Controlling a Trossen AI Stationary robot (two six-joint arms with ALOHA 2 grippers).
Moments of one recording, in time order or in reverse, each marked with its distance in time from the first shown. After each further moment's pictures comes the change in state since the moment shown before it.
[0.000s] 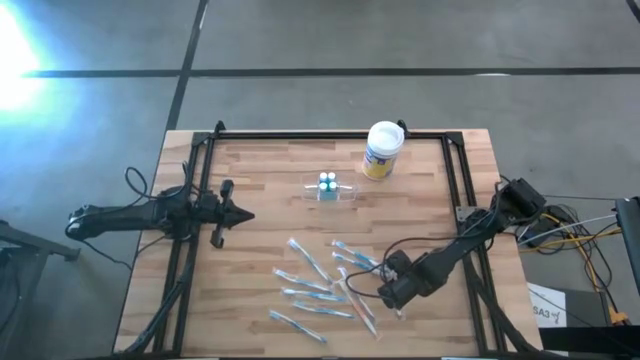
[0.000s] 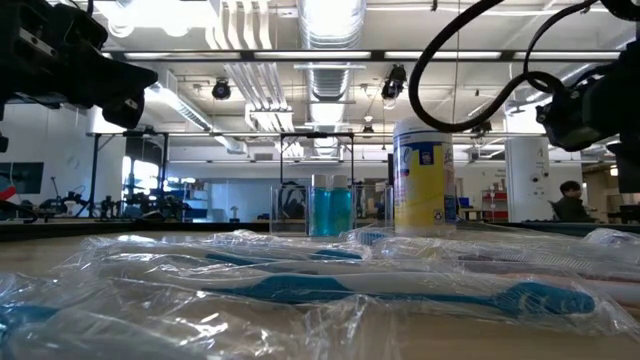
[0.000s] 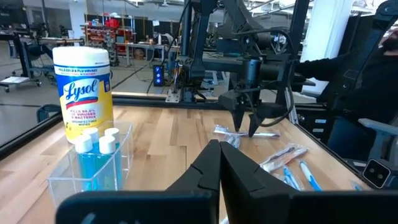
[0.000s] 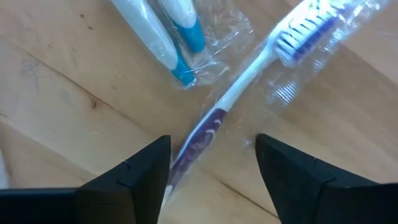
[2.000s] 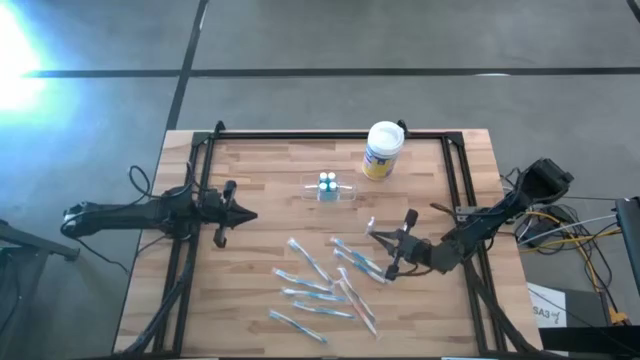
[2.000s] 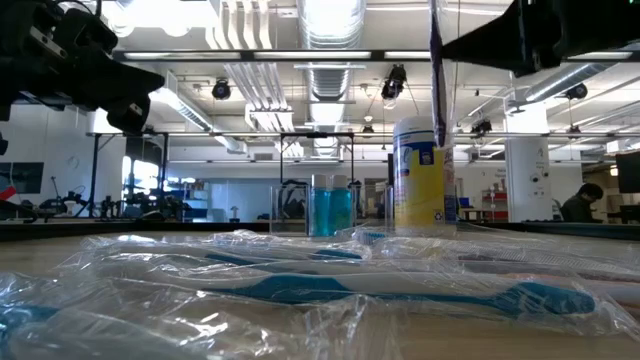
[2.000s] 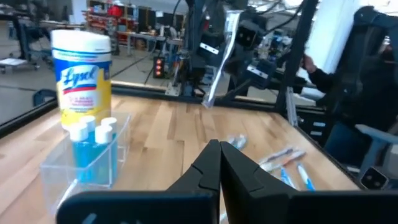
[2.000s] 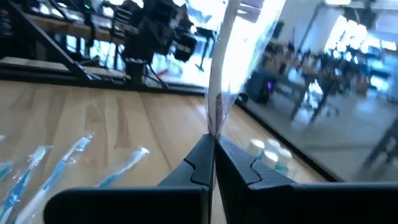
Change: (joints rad) left arm 0.000 0.106 0.000 0.085 -0.001 -0.063; right arm -0.015 -0.327 -0.515 1.568 0.955 -1.777
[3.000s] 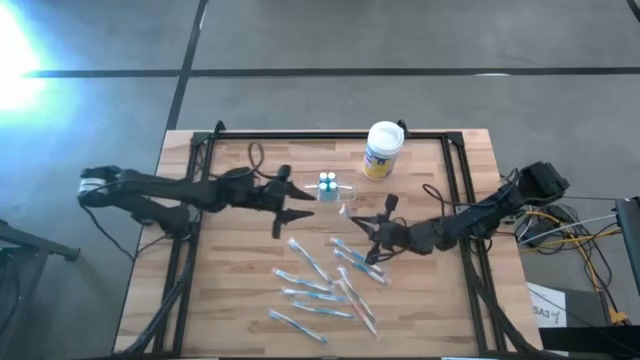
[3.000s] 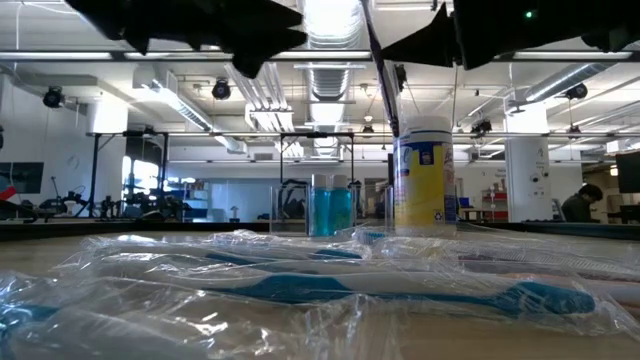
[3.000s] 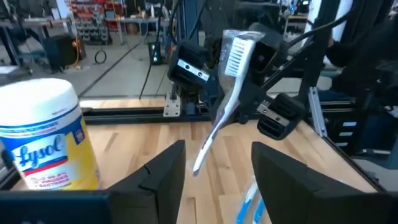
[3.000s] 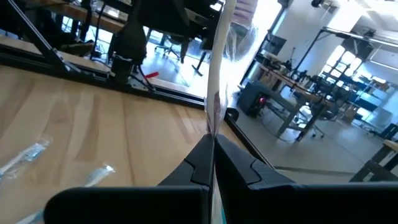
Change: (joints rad) left arm -0.012 0.945 0.642 0.292 0.011 0.143; right arm -0.244 0.047 0.131 -0.061 -0.241 -0.199
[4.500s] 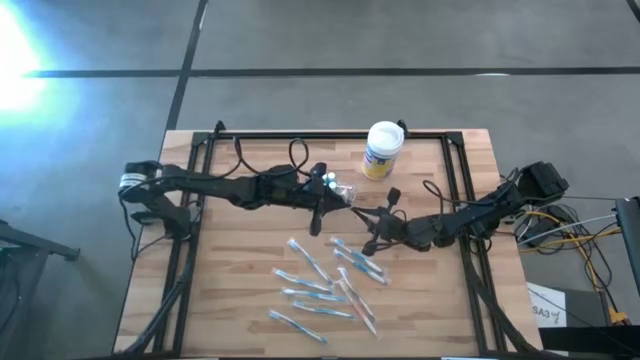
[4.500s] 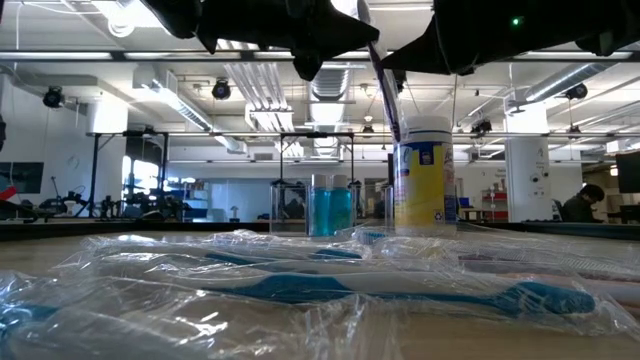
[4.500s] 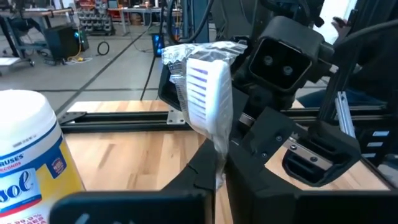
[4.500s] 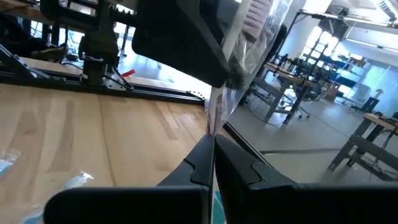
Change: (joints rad) left arm -0.002 0.343 0.324 -0.009 -0.021 0.006; right arm -0.042 0.000 -0.002 0.002 0.055 0.087
